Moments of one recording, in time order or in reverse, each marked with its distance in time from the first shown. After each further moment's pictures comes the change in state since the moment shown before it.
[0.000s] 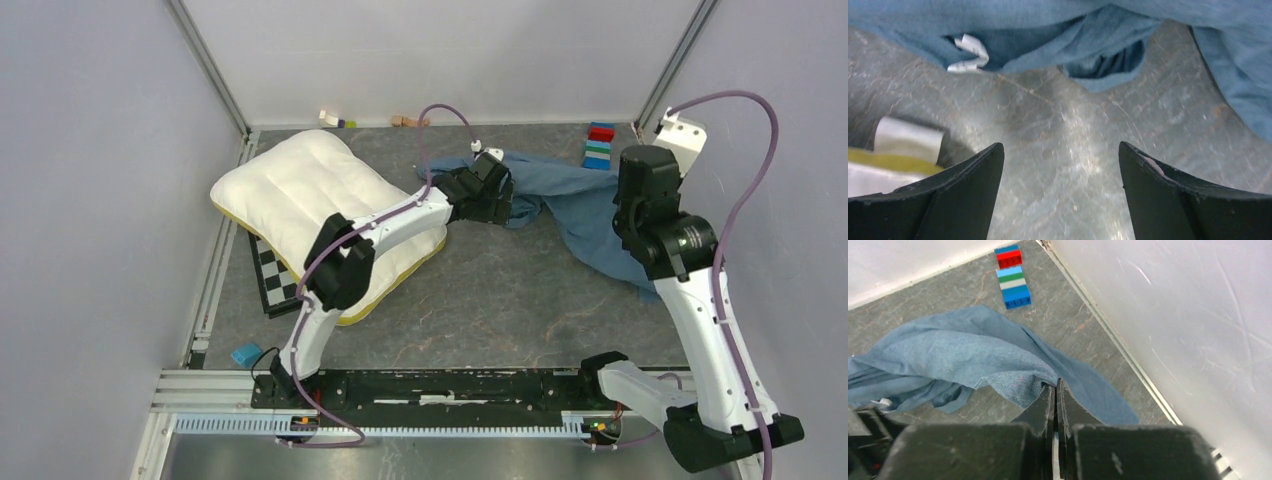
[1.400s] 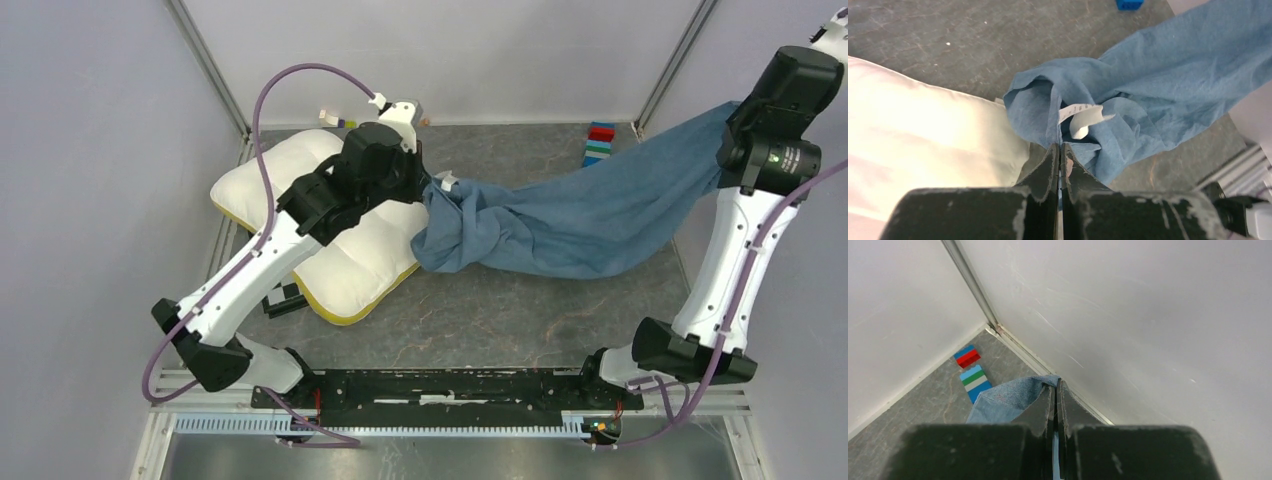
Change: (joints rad) left arm 0.048 -0.722 -0.197 -0.142 -0.036 0.111; right arm -0.614 0.463 0.710 -0.048 -0.321 -0.139
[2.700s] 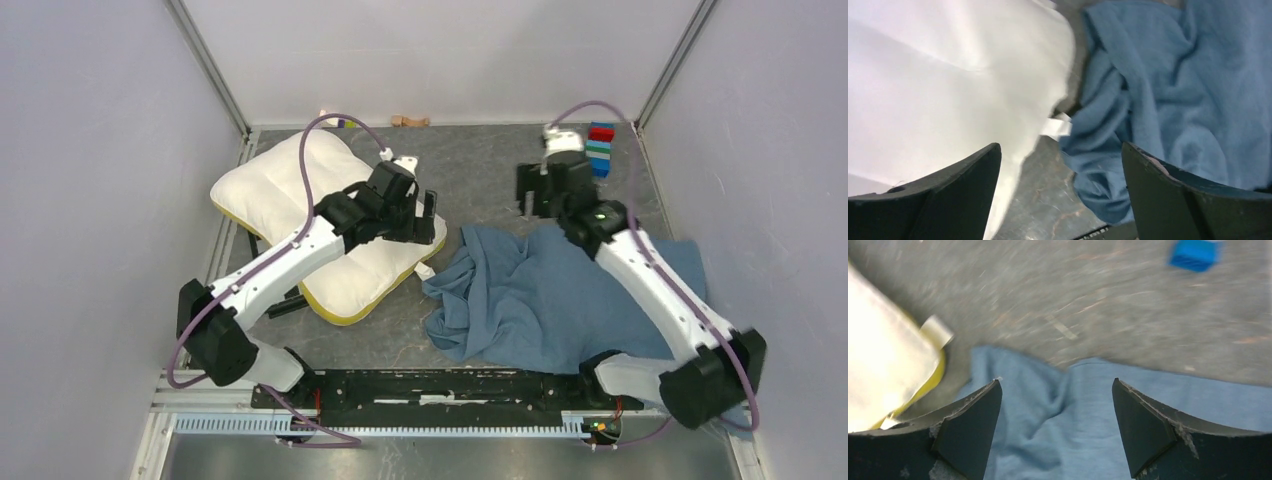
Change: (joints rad) left arm 0.045 0.005 -0.361 -0.012 0.111 -0.078; right arm 0.699 -0.262 -0.885 0.351 -0.134 0.027
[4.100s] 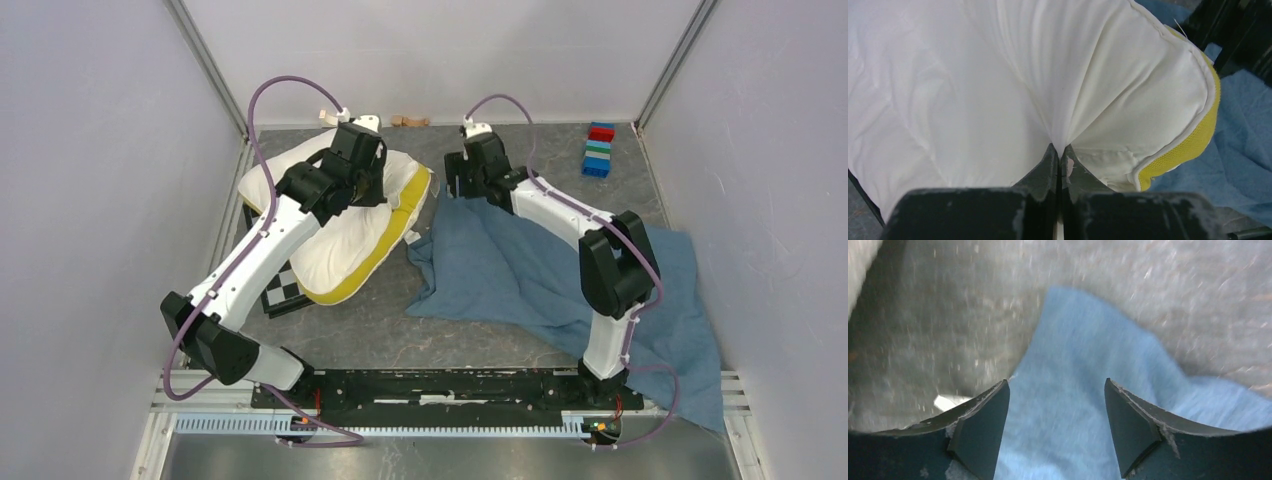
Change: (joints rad) left arm 0.172 0.005 0.260 -0.174 -0.190 0.070; right arm 0.186 0.710 0.330 0.297 -0.170 0.078
